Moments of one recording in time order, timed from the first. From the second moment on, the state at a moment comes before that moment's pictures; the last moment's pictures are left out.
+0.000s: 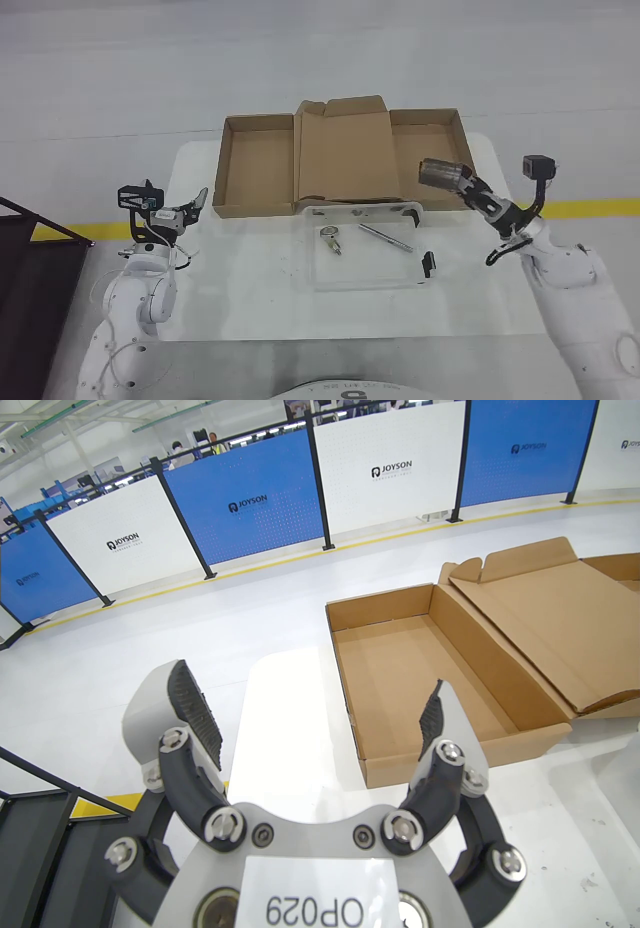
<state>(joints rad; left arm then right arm) 1.73 -1.15 -1.60 -1.80 1.33 0.00 0.00 -1.58 -1.02 1.61 -1.61 -0.06 -0.69 0.47</state>
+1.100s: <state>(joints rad) 1.73 -1.15 -1.60 -1.80 1.33 0.00 0.00 -1.22 -1.09 1.27 -1.36 -0.93 0.09 0.40</state>
